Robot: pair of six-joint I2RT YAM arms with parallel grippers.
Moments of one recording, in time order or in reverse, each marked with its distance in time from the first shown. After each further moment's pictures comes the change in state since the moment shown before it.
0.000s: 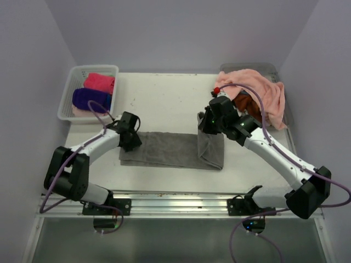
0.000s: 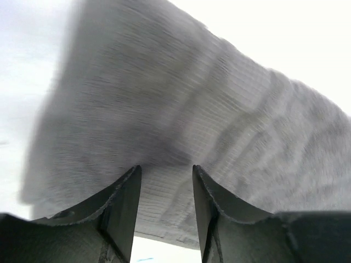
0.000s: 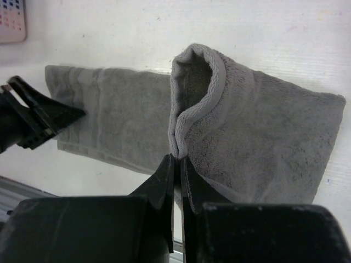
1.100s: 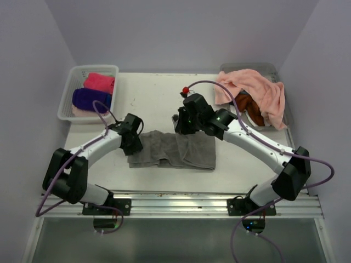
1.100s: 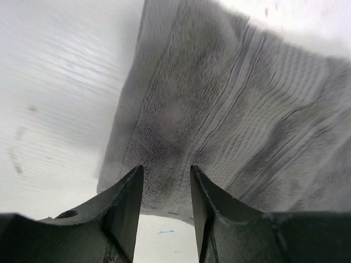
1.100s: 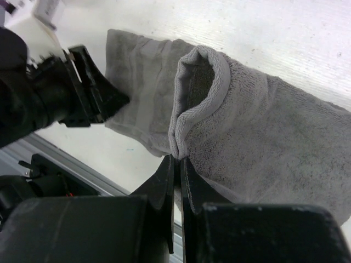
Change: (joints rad) left arm -0.032 -0.049 -0.017 -0.133 -0.009 -0.001; right arm 0.177 0.231 0.191 0.026 -0.085 -0.055
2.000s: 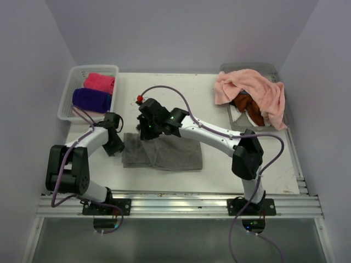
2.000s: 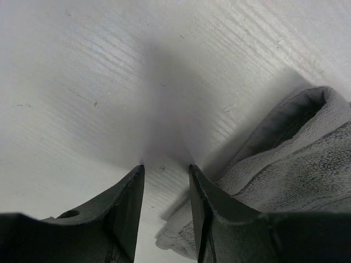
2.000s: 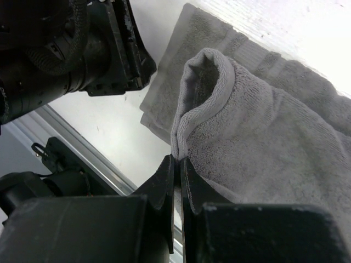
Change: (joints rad) left arm 0.349 0.044 -0.021 -0.003 -0.049 0.133; right arm 0.198 0.458 0.412 0.002 -0.058 -0.039
